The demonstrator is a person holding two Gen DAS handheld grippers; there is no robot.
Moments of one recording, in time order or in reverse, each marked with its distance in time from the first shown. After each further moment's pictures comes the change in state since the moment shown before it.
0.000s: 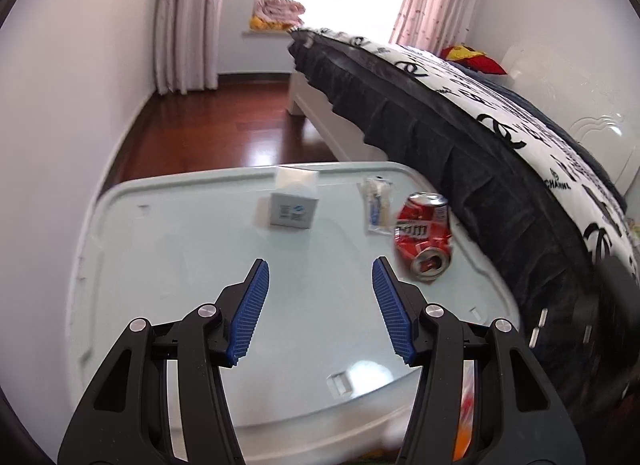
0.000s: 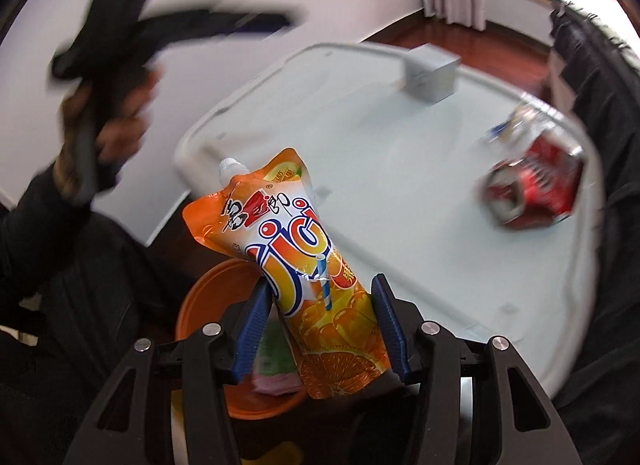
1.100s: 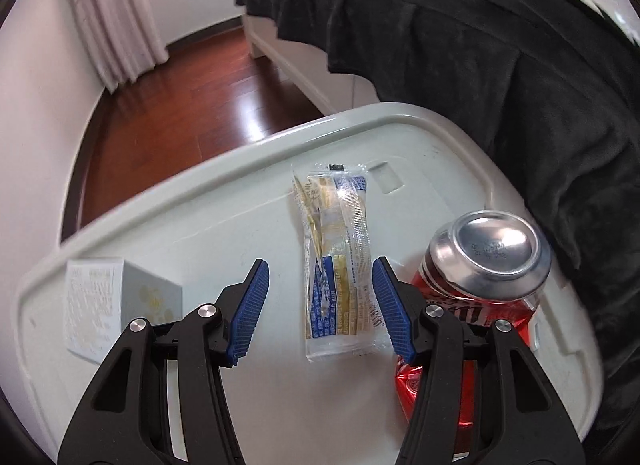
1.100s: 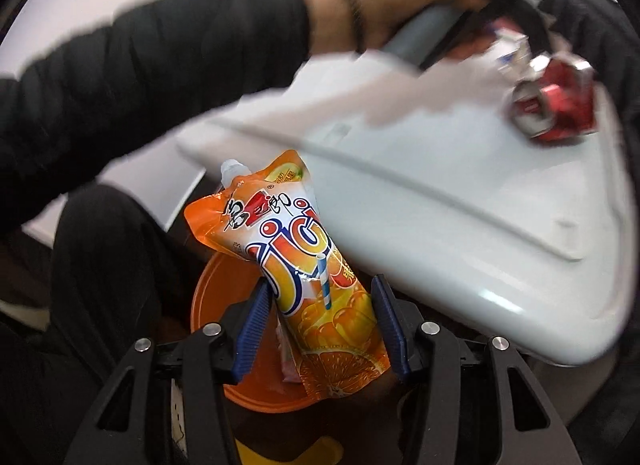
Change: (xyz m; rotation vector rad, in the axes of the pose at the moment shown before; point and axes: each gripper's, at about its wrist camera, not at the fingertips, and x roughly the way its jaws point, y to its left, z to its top) left arm 0.282 -0.098 0.072 0.257 0.273 0.120; right arm 0.013 0.010 -0.043 0.126 -0.020 0.011
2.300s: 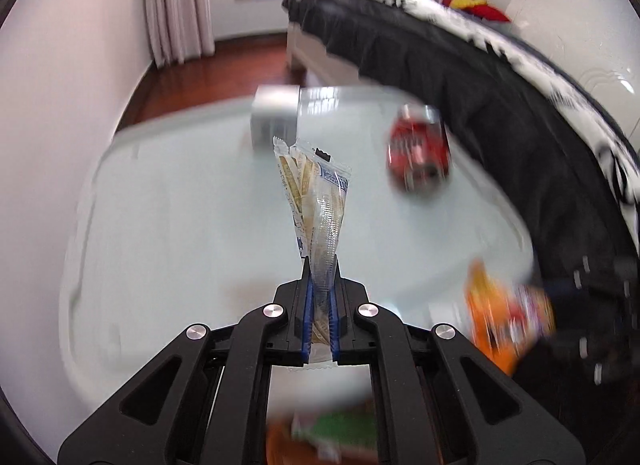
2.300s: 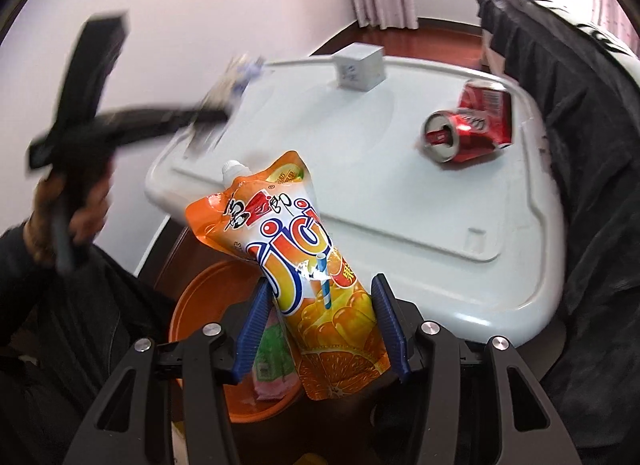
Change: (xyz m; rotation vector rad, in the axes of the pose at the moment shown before) left arm -0.221 0.039 -0.240 -0.198 -0.088 -0.046; right arm -0.045 -0.013 -0.010 0.064 -0.106 -0.125
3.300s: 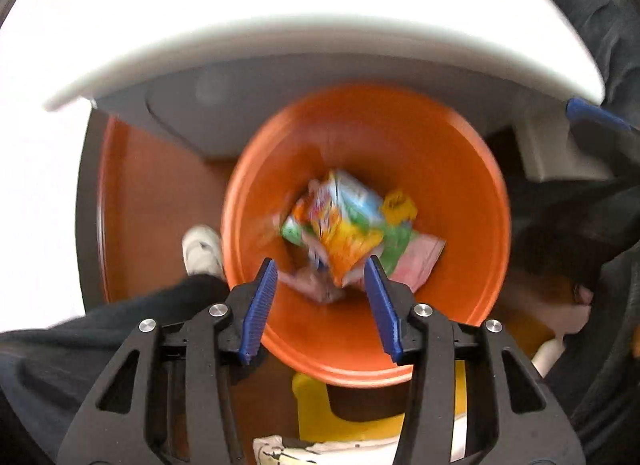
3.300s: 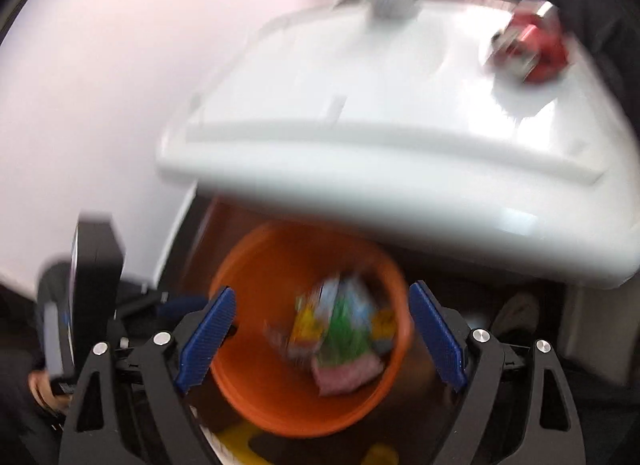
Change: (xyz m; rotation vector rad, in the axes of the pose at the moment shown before) left arm 0.036 -0.015 -0.171 -0.226 0.413 0.128; right arm 0.065 0.036 -0.015 0.137 0.023 0.065
